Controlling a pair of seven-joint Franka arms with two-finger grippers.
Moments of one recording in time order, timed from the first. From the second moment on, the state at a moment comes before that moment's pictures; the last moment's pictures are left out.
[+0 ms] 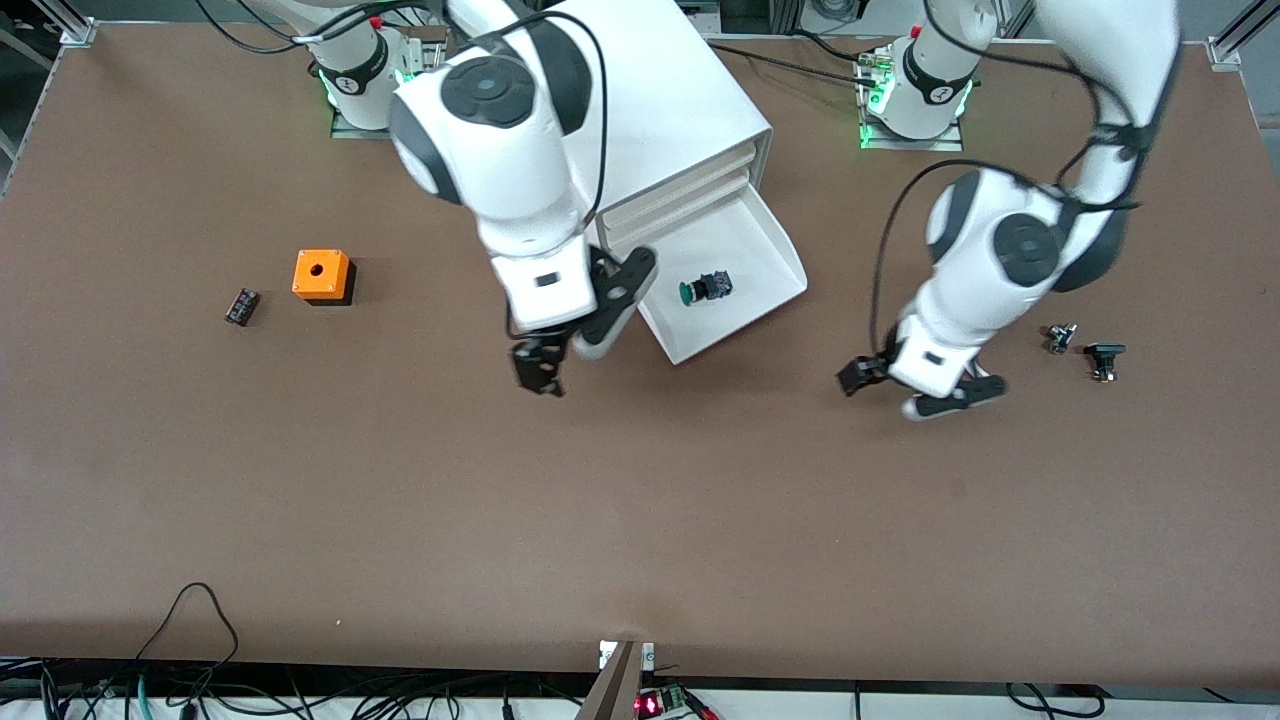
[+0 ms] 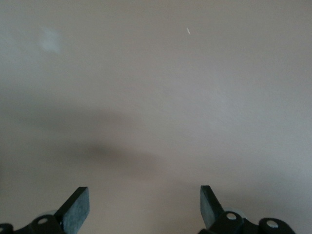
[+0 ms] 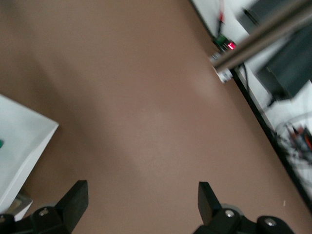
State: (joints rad) left arm -0.11 0.36 -0.22 -1.96 -0.01 2.42 -0.68; right arm 0.47 0.55 0.20 -1.20 -0.25 2.01 -0.22
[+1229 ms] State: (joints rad) left arm -0.28 0.48 -0.36 -2.06 -0.01 2.48 -0.81; right arm -0.02 0.24 0.14 -1.38 -0.08 1.60 0.41
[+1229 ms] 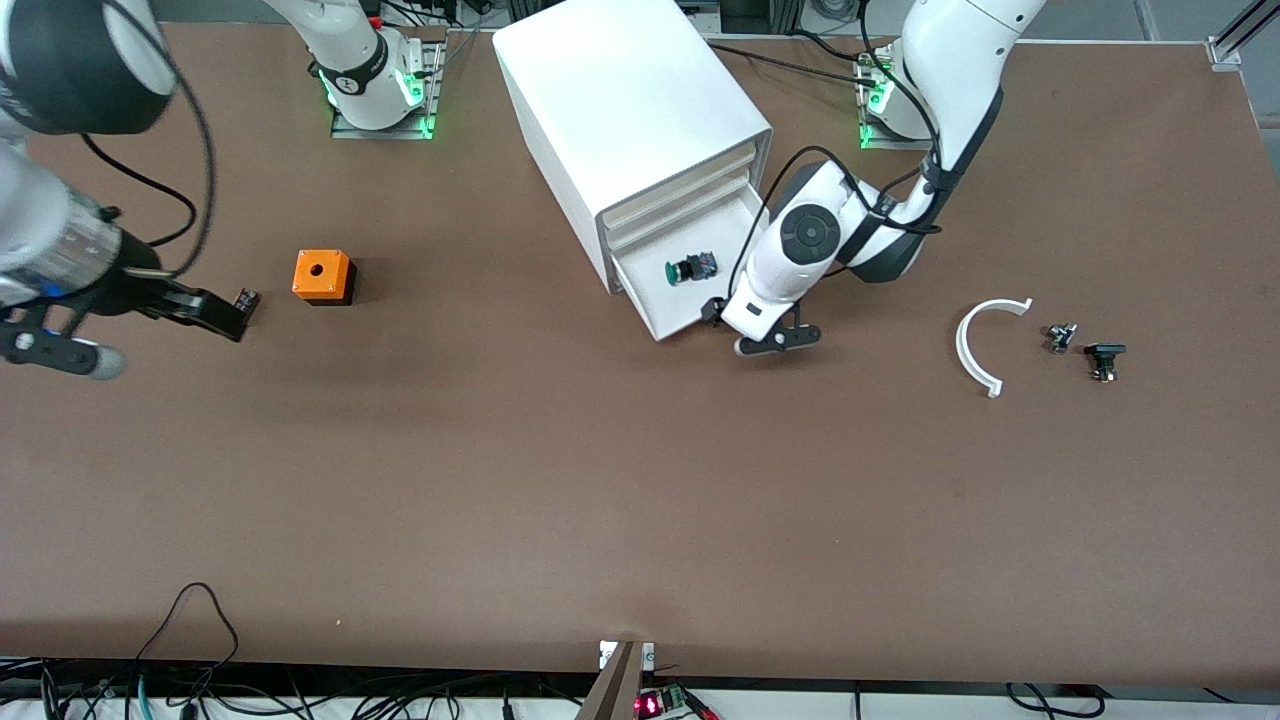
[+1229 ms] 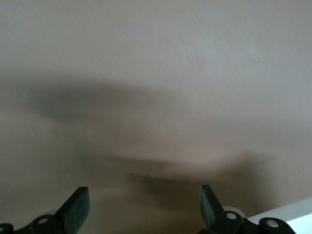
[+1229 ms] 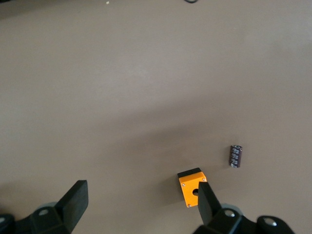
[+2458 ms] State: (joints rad) left arm -0.22 0.38 -0.50 -2.11 -0.01 2.45 -0.81; right arm -0.02 0.01 -0.02 -1.75 -0.08 1.71 0.10
